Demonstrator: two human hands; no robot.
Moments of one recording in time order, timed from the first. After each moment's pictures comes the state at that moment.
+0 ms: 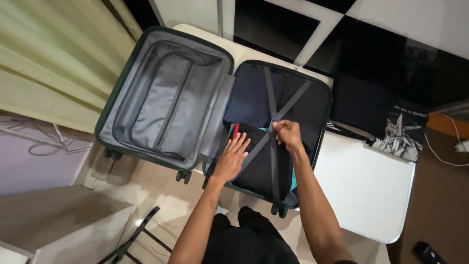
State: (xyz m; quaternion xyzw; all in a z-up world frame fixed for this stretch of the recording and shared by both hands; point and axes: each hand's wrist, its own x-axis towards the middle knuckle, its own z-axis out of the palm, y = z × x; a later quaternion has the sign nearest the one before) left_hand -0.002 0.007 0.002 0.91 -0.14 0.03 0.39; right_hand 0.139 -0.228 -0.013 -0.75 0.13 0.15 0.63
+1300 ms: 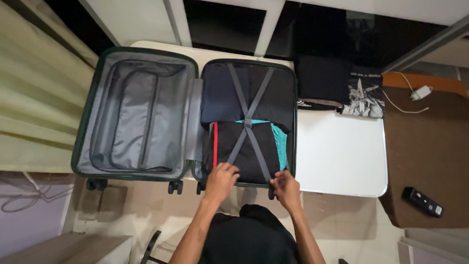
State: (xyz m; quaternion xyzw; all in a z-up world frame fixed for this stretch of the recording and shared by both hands) left_hand -0.068 0.005 0.042 0.92 -0.17 0.00 0.37; right_hand -0.122 -0.242 0.033 -0.83 0.26 0.06 0.48
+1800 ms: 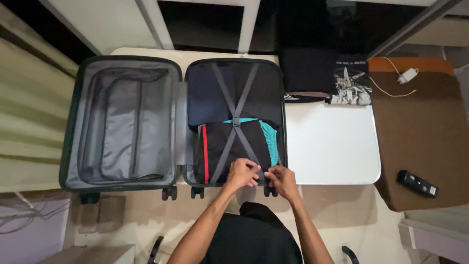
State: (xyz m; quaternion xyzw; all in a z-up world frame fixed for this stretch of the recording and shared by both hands) left_hand -0.038 -0.083 0.035 0.71 0.06 -0.36 0.60; right_hand -0.111 -0.275 -0.008 -0.80 0.20 0.08 0.56
